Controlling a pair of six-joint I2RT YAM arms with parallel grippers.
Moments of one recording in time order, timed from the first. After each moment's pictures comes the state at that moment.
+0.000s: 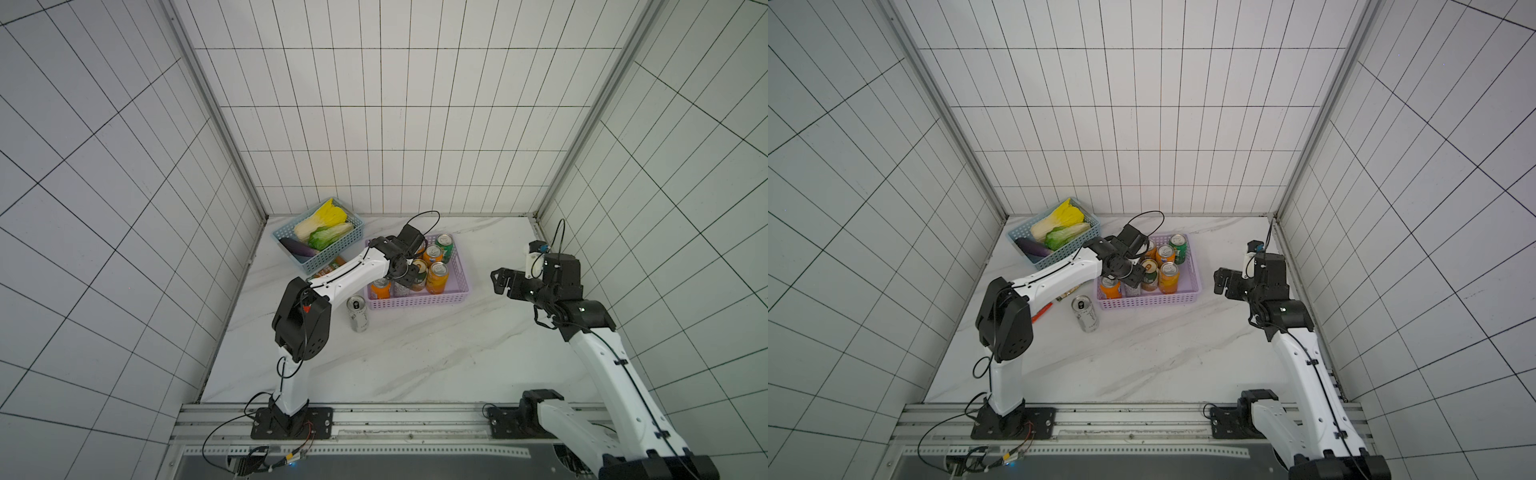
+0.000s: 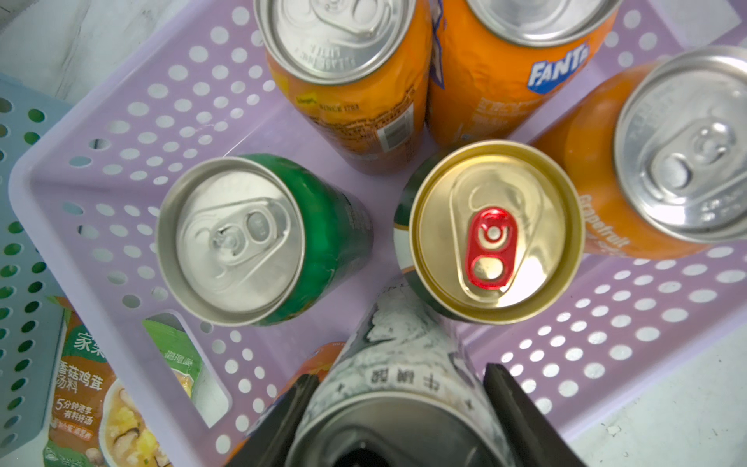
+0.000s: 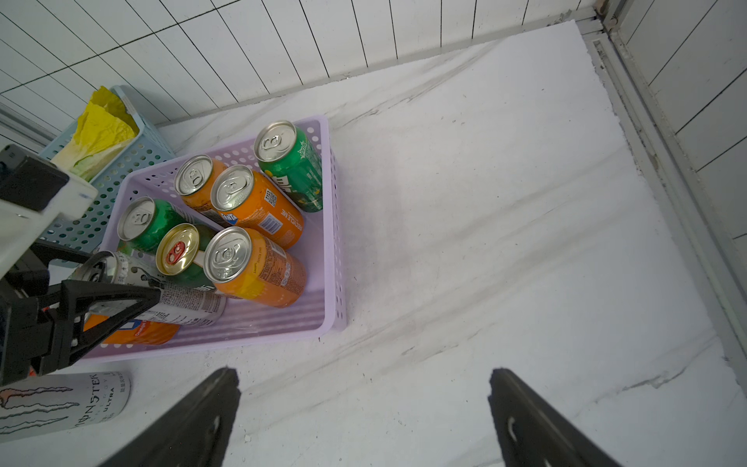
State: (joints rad) left arm -0.70 1.98 1.71 -0.87 -0.13 -0.13; right arm 0.17 0.94 0.91 -0.62 -0.13 0.22
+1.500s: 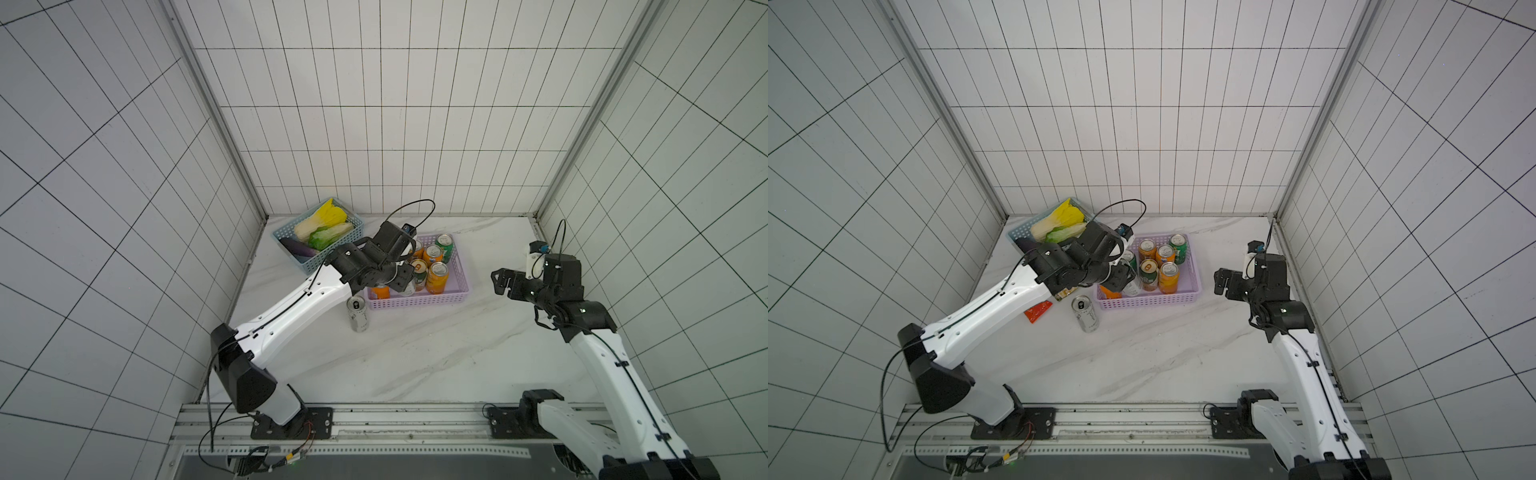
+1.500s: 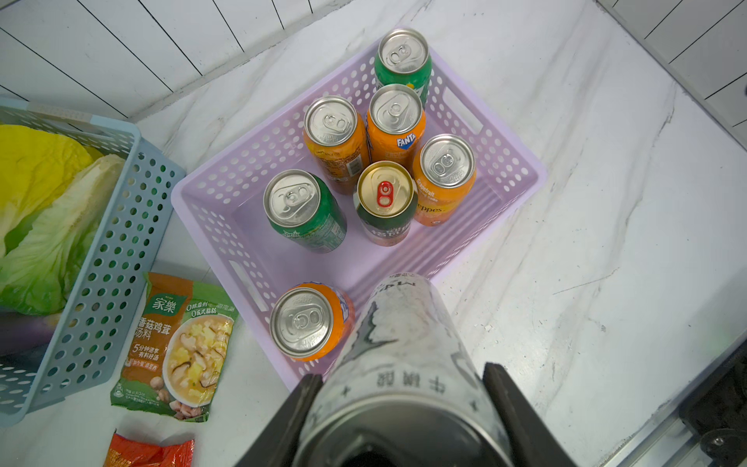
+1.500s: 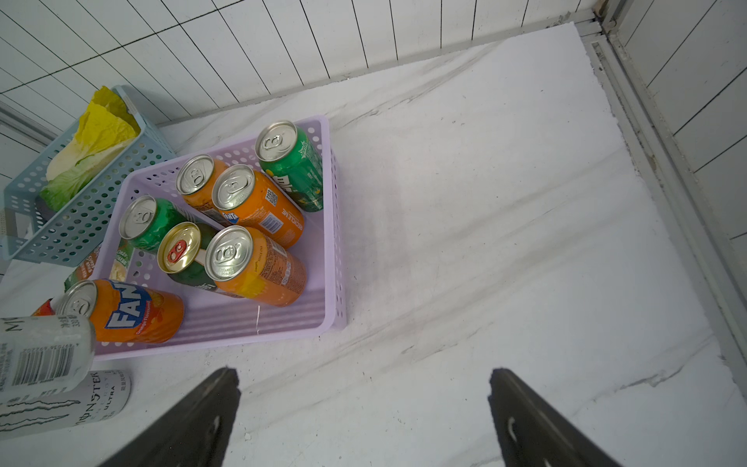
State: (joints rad) left arm -0.81 1.52 1.60 -0.96 -0.12 -0.17; right arm 0.17 0.94 0.91 -0.63 -0.13 0.21
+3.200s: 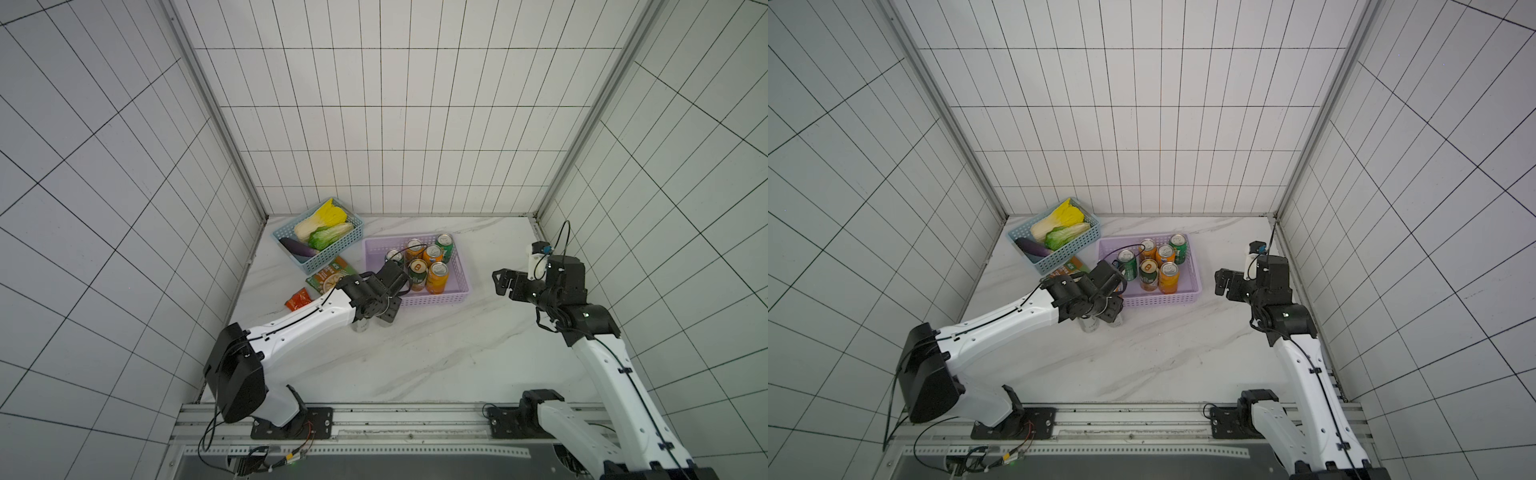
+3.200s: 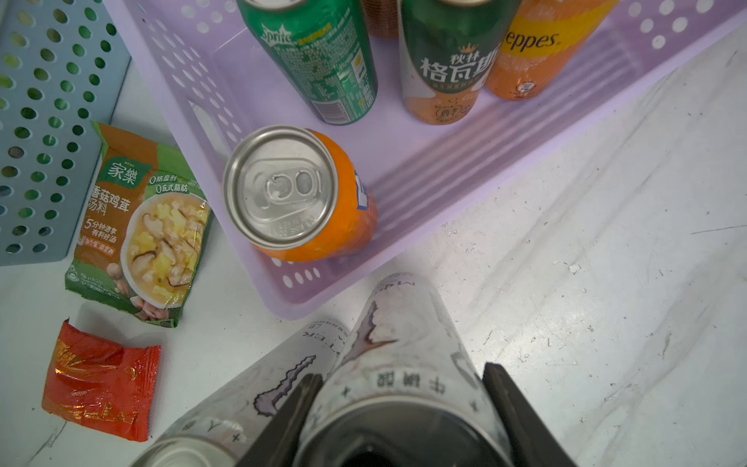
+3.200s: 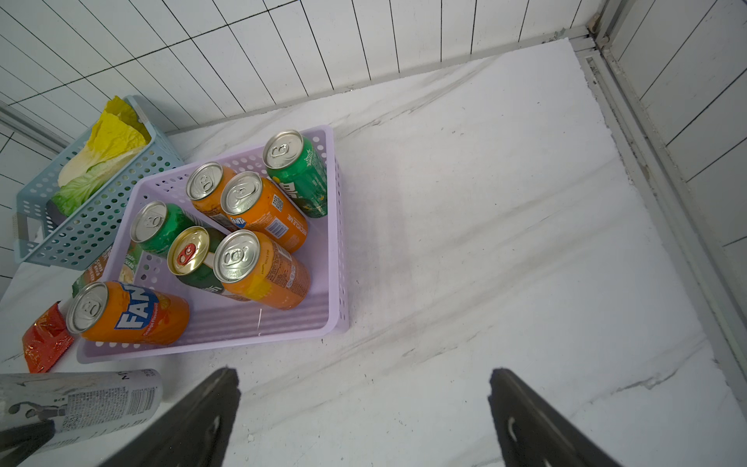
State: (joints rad) left arm -0.84 1.49 1.21 -0.84 -0.23 -0.32; right arm 0.17 0.90 0.91 -0.63 -0.13 0.21
